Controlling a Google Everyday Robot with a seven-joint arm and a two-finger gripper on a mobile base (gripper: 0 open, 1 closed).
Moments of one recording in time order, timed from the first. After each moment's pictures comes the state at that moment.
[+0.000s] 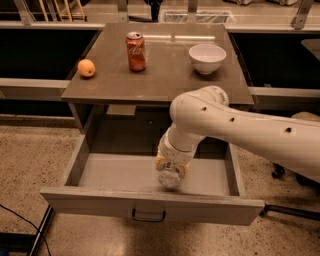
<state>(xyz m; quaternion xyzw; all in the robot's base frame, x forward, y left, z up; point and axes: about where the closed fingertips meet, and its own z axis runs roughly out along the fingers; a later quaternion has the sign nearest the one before) 0.501 -0.023 0.677 -0.98 0.12 -0.03 0.14</state>
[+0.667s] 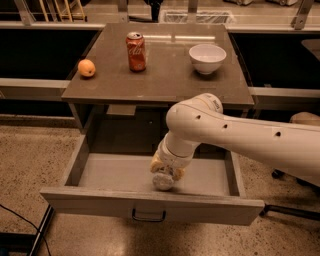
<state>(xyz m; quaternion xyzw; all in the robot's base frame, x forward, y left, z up) 0.503 -0.022 0.654 -0.98 0.11 -0.03 0.13</state>
